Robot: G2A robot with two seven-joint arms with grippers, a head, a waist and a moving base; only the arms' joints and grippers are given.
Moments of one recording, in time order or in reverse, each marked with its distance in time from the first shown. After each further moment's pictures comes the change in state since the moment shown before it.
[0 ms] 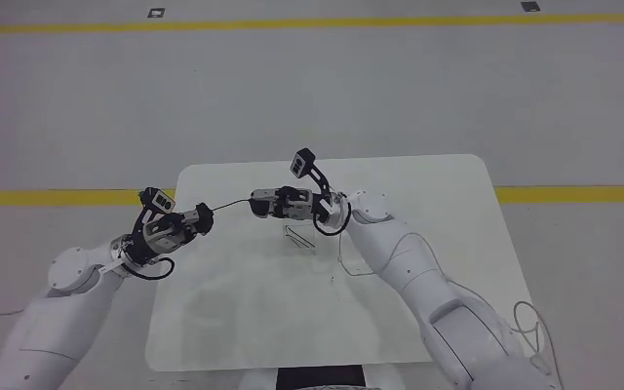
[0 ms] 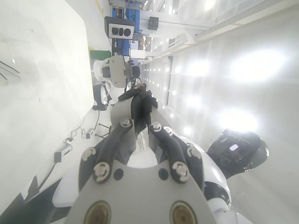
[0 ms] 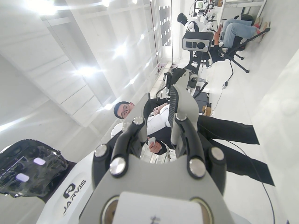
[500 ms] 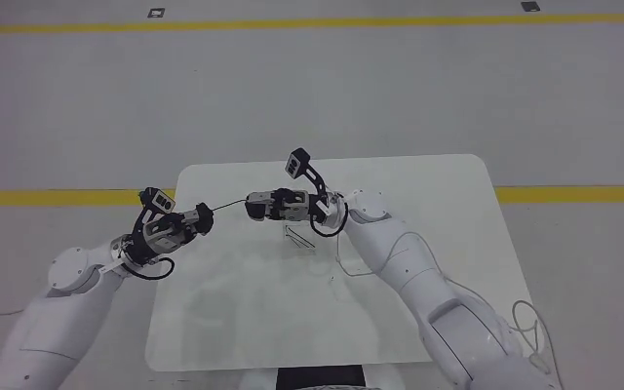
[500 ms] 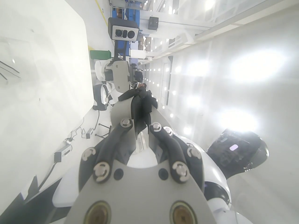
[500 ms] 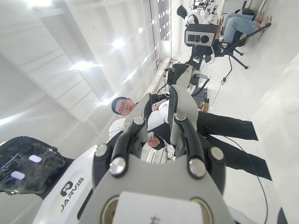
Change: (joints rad) left arm 0.000 0.000 0.000 0.000 0.000 0.000 0.000; right arm 0.007 -0.005 -0.017 -0.008 -0.010 0.000 0.013
